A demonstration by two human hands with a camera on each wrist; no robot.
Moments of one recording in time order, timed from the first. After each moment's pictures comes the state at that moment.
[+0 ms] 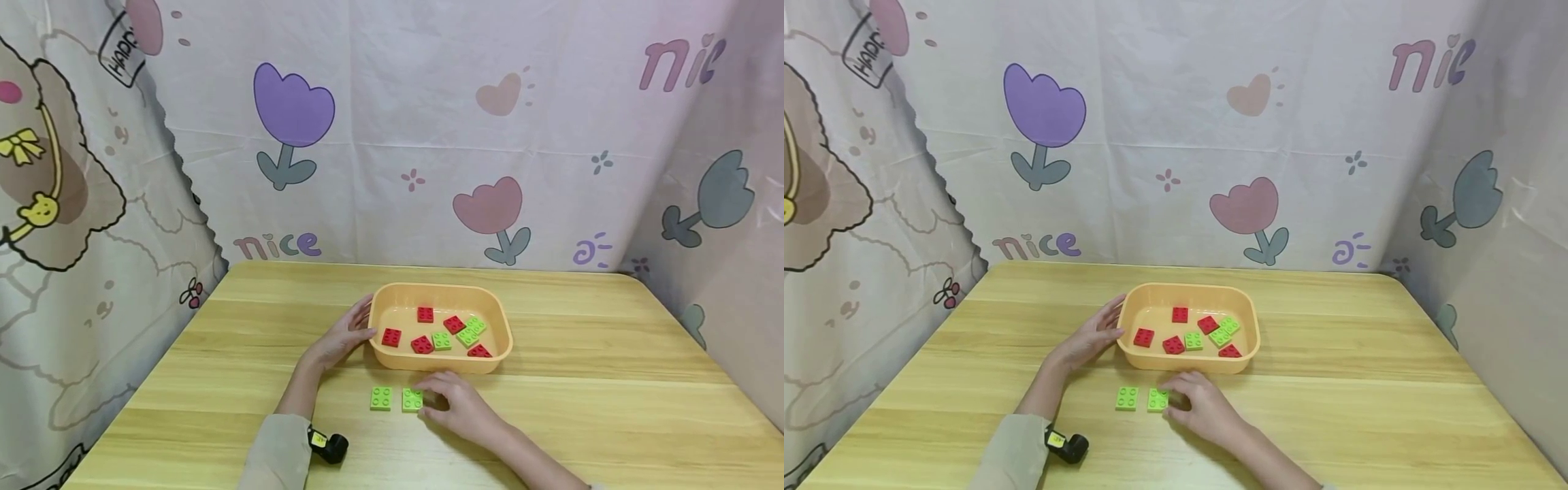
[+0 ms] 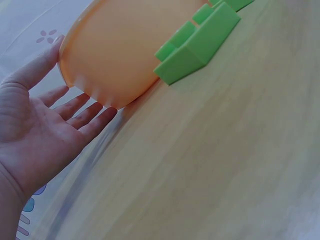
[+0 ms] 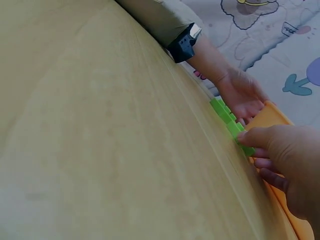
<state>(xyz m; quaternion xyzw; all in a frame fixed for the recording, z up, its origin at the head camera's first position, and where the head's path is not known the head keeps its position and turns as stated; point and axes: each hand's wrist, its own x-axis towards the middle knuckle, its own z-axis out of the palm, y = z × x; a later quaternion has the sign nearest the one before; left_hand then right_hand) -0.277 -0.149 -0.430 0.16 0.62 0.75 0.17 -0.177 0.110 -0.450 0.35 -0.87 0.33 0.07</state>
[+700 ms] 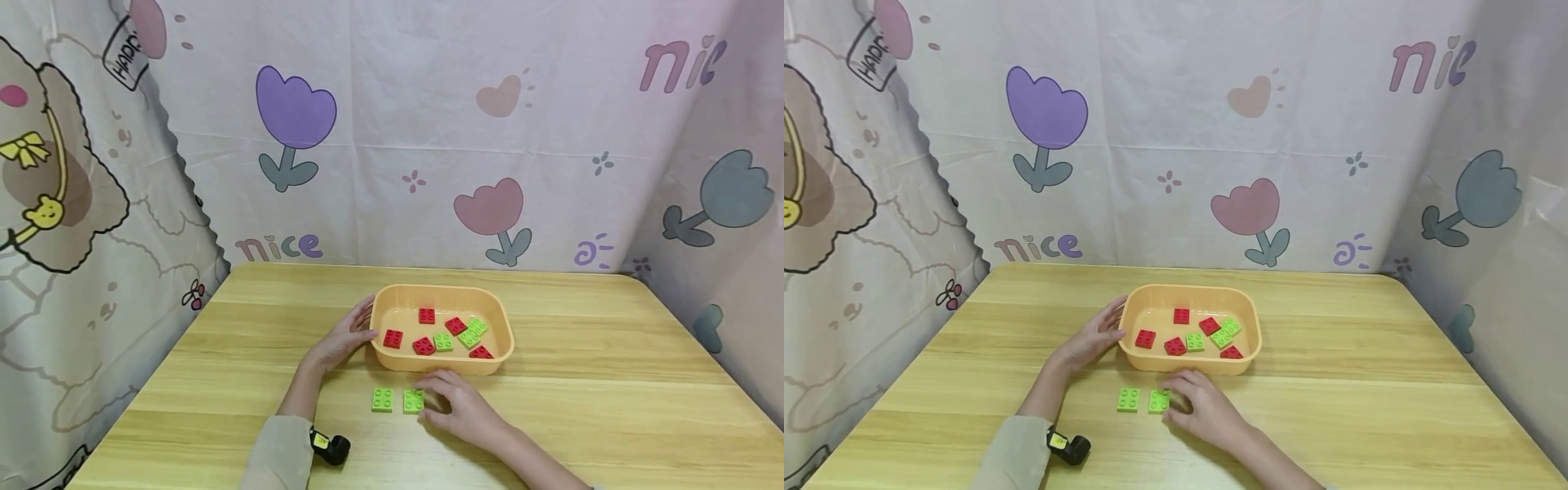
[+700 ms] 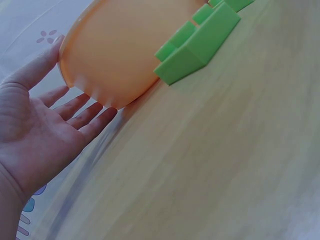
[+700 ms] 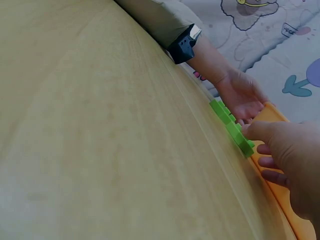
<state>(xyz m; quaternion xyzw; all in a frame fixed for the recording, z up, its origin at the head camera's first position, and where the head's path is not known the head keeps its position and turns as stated) -0.277 -0.149 -0.431 0.17 0.62 0.74 0.17 -0.174 0.111 -0.445 0.36 -0.87 0.32 0.09</state>
